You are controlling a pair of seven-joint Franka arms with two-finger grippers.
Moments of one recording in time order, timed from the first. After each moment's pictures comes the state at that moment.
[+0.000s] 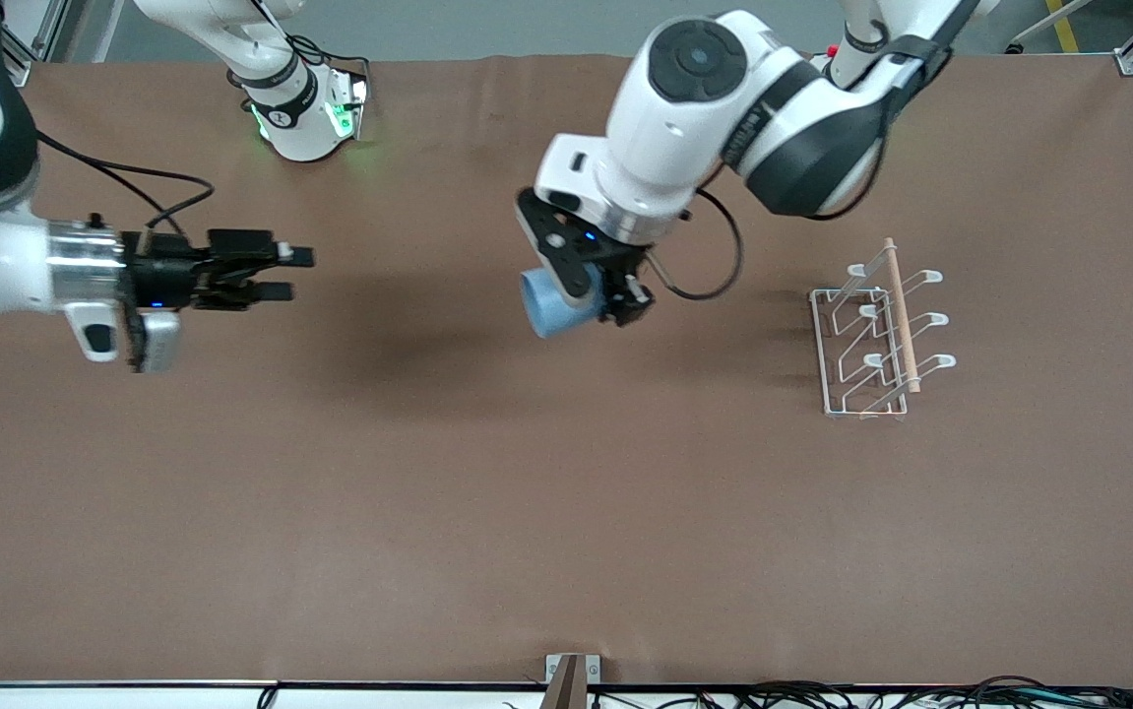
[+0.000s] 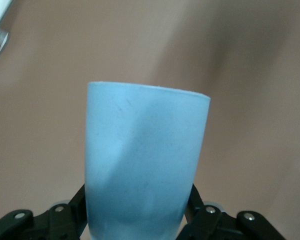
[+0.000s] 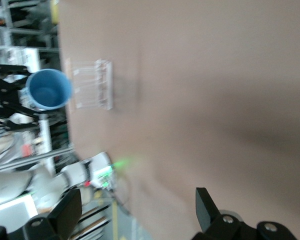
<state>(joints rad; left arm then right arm) -0.20 0.48 -0.63 -1.29 0.20 1.78 0.30 0.01 0.10 -0.04 -1.76 0.80 1.58 -0.30</state>
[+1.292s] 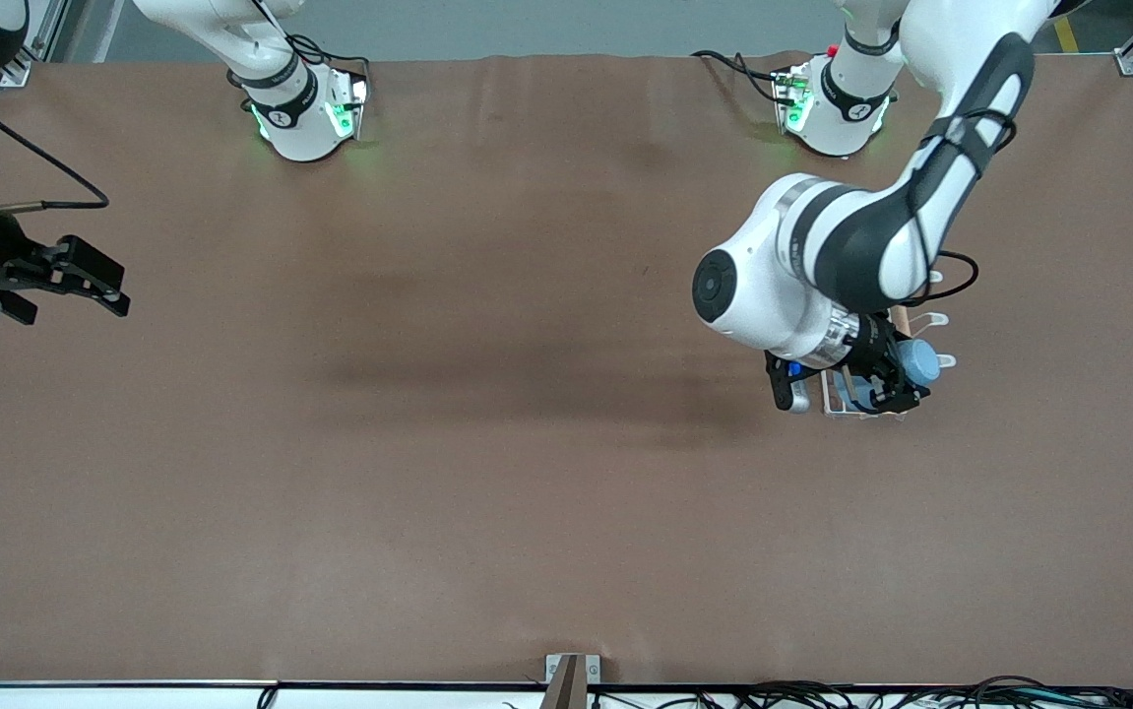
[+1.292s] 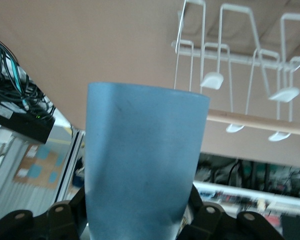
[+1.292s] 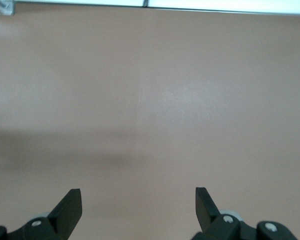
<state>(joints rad) -0.03 0.53 -0.62 -1.61 1.12 1.35 0.63 0.08 0.10 -0.02 -1.41 0.00 1.60 0.06</state>
